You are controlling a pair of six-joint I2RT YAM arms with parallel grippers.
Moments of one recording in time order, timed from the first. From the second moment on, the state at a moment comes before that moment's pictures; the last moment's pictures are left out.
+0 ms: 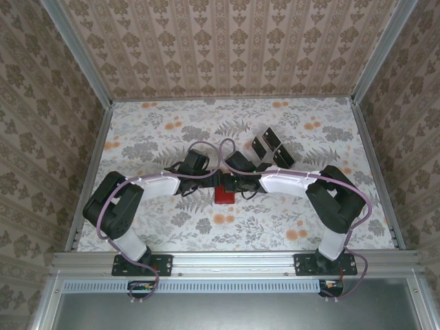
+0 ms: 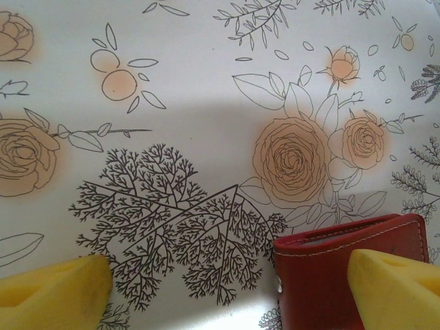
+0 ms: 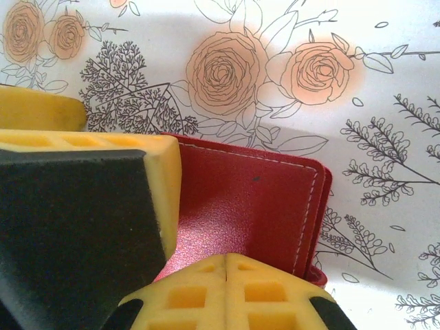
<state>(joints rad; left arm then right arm) -0.66 1.65 0.79 -0.07 0.03 -0.57 0.77 1.78 1.05 -0.27 -0.01 0.68</state>
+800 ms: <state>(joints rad) -0.66 1.65 0.77 -0.04 0.02 -0.59 0.79 1.82 1.08 -0.28 0.00 0.68</state>
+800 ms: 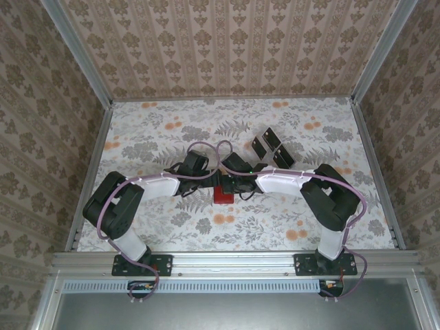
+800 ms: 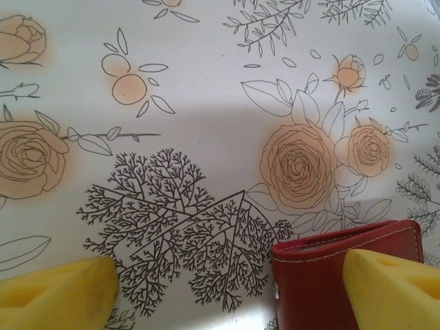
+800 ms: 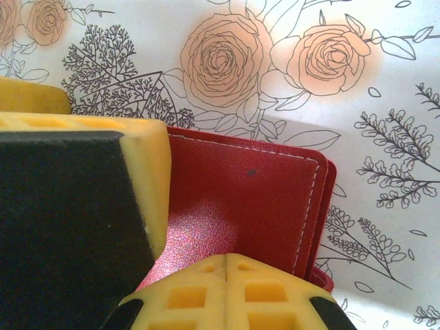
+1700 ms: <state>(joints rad) -0.66 1.66 0.76 -0.01 0.01 -0.60 0.80 1.82 1.09 -0.26 0.05 0.71</state>
